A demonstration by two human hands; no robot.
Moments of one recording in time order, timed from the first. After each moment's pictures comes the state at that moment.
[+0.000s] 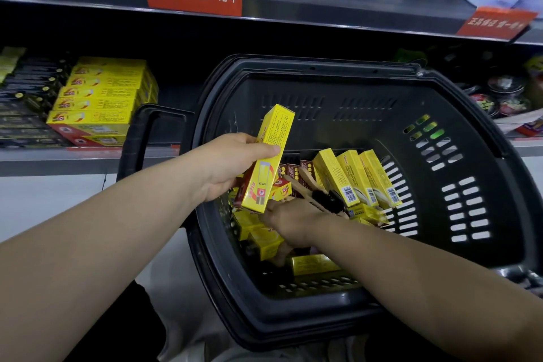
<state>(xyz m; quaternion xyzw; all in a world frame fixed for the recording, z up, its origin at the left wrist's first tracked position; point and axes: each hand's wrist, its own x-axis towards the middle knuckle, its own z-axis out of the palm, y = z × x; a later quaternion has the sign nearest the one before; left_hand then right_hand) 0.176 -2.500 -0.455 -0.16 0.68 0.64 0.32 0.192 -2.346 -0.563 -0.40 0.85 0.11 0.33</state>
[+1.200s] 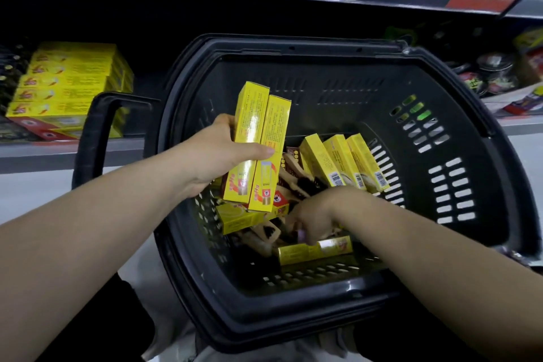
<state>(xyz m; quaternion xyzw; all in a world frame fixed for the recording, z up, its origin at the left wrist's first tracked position) 0.174 -2.495 -0.467 -0.10 0.73 0.60 0.30 0.186 -2.303 -0.531 -0.24 0.75 0.09 0.61</state>
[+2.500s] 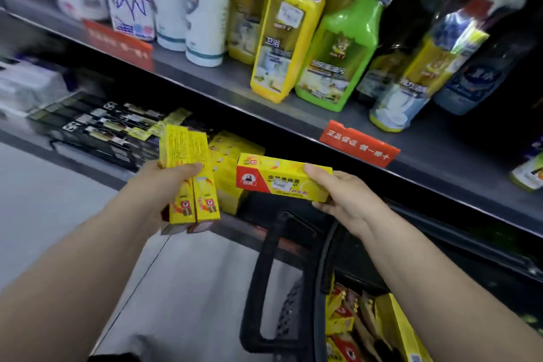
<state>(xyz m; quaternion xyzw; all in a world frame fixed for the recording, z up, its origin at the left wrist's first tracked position) 0.195 -2.745 -0.435 -0.41 0.56 0.72 -0.04 0.071 -2.512 -0.414 0.02 0.76 -0.59 0.28</state>
